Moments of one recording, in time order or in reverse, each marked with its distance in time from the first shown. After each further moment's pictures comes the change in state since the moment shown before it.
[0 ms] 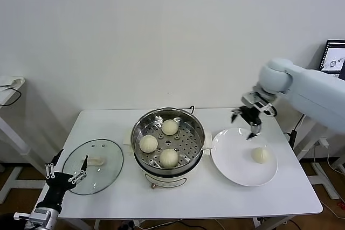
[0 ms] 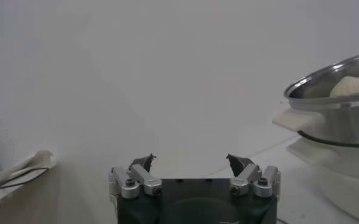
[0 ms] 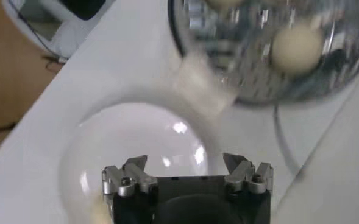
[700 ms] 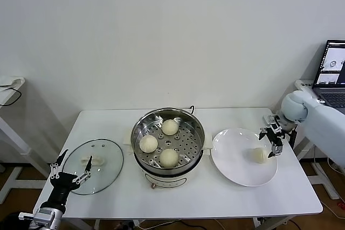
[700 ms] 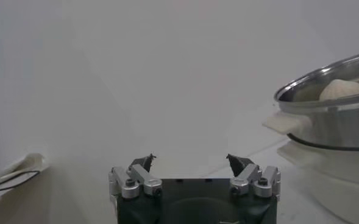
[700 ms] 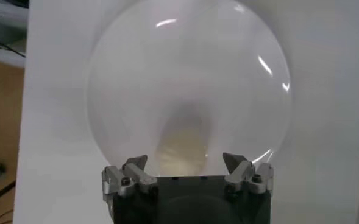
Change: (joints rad) left arm 0.006 -0.003 0.027 -0.005 0.015 -0.001 -0.007; right arm -0.406 0.003 0.394 -0.193 -0.272 -0.068 0.043
